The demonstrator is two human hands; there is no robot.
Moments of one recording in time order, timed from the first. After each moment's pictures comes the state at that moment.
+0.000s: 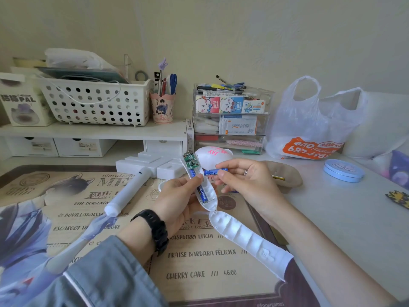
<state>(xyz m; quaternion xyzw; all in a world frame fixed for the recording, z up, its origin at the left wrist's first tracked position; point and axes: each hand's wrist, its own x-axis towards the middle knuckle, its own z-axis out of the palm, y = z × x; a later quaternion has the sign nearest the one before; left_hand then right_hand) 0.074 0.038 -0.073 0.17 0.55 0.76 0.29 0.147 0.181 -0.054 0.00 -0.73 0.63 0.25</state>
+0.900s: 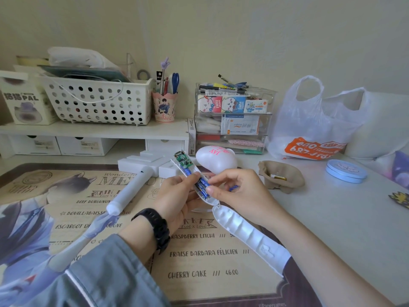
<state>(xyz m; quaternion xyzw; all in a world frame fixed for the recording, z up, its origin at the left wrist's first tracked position) 0.071 0.037 -0.070 0.13 0.55 0.78 0.27 0.148 0.173 -0.064 -0.02 -0.84 0.49 0.22</state>
